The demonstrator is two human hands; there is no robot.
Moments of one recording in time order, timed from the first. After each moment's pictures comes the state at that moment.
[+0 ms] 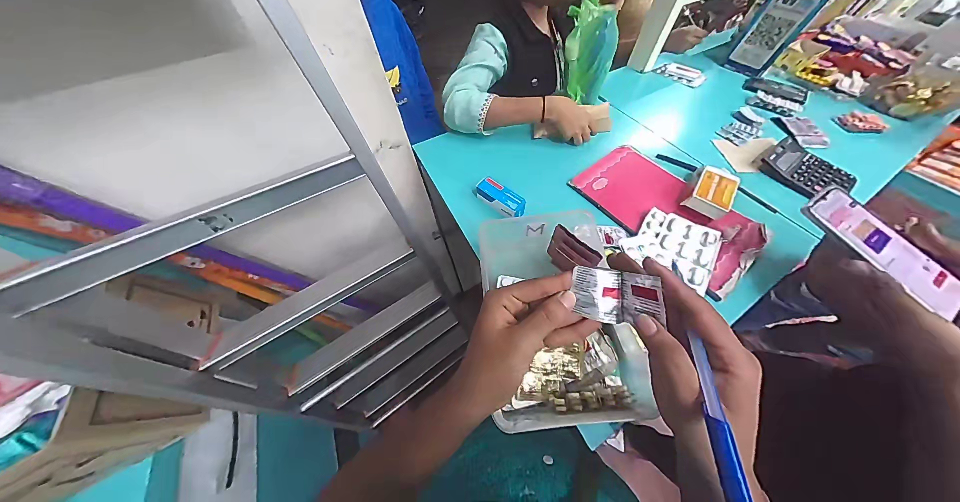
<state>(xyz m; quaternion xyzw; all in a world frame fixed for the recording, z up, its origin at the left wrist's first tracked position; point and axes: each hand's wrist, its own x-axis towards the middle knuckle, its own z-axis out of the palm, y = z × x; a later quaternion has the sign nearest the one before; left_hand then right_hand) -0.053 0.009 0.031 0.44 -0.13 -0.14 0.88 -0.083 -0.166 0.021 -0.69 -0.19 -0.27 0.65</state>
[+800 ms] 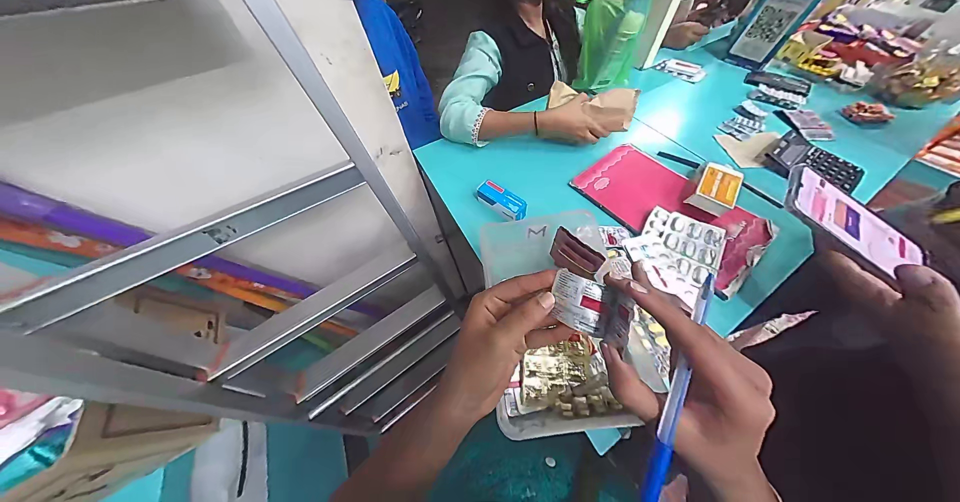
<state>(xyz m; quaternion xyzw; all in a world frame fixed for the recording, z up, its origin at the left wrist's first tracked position) -0.049 0.025 0.027 0.42 -0.11 -0.16 0.89 -0.082 -0.167 0.022 -0.78 -0.25 -0.36 0.45</state>
